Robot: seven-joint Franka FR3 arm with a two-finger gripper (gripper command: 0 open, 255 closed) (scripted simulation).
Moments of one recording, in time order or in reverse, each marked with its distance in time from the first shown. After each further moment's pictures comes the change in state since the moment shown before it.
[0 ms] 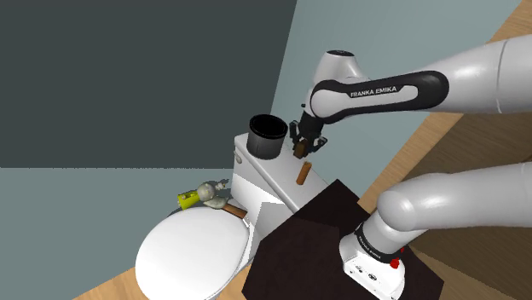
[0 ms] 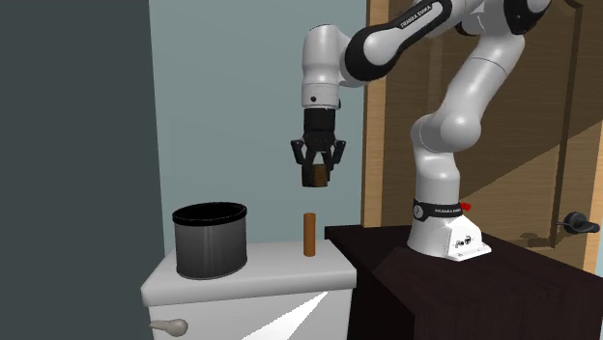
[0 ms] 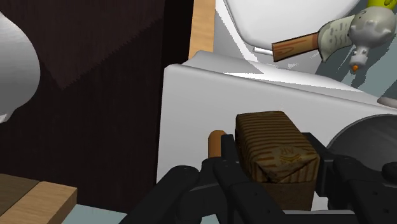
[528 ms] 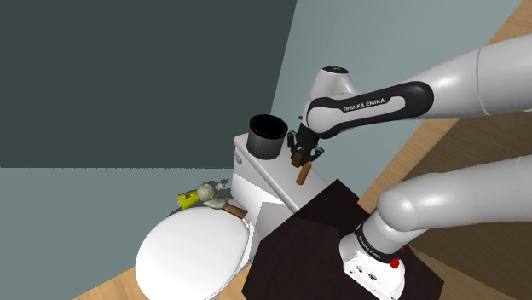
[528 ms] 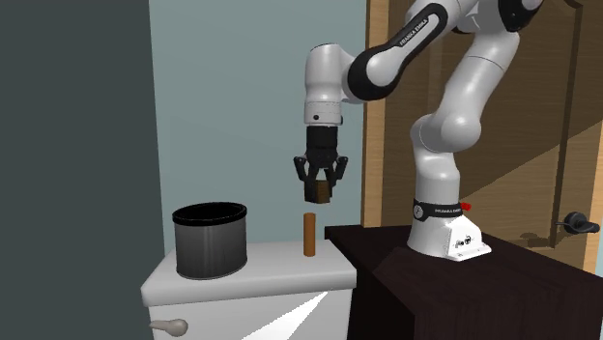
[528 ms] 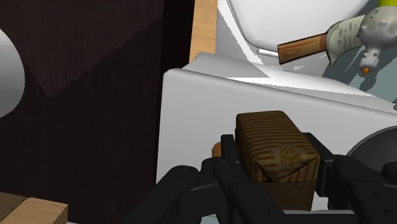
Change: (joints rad) arm 0.005 0.056 0.024 -0.073 0.016 0.128 0.005
